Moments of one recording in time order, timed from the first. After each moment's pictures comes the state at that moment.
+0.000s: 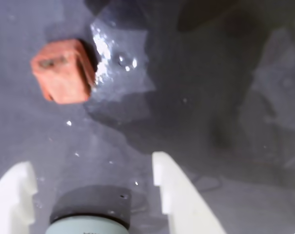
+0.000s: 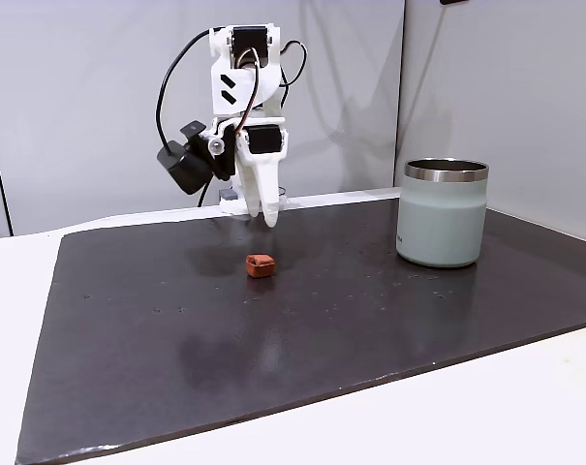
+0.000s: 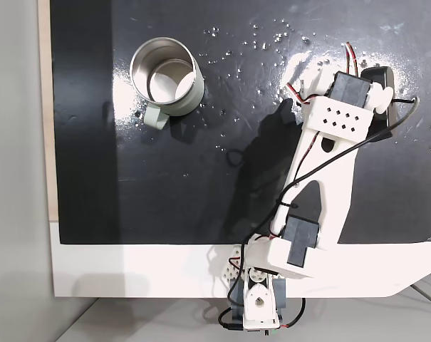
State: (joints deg) arm 20.4 74.4 68.0 87.7 -20.9
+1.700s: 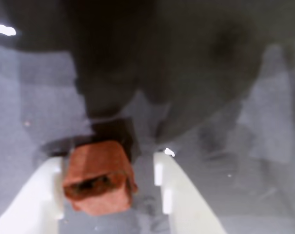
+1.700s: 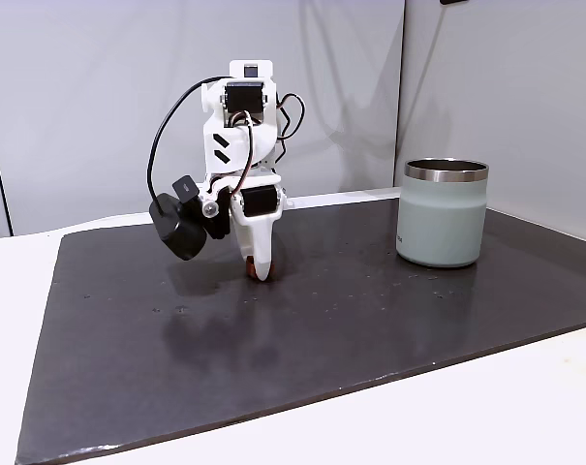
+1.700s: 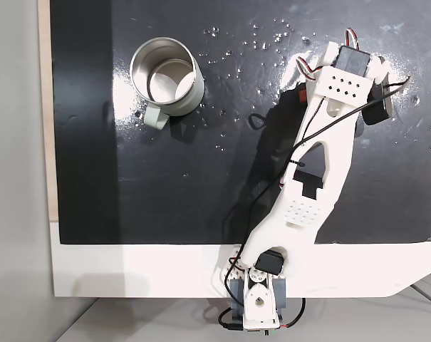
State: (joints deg) arm 21.8 45.4 38.8 94.2 -22.8
